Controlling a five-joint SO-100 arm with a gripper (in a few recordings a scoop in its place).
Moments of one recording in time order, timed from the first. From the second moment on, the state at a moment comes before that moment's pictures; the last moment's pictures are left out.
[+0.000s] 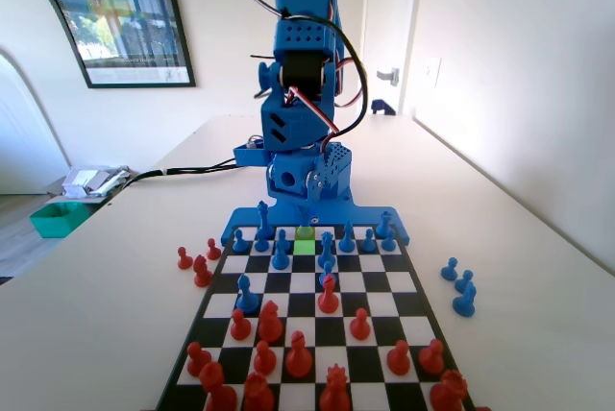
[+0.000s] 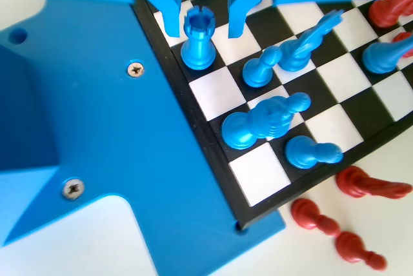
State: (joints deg) arm 7.6 114.0 159.4 38.6 -160.6
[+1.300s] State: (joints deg) arm 7.6 112.9 166.2 28.0 -161.5
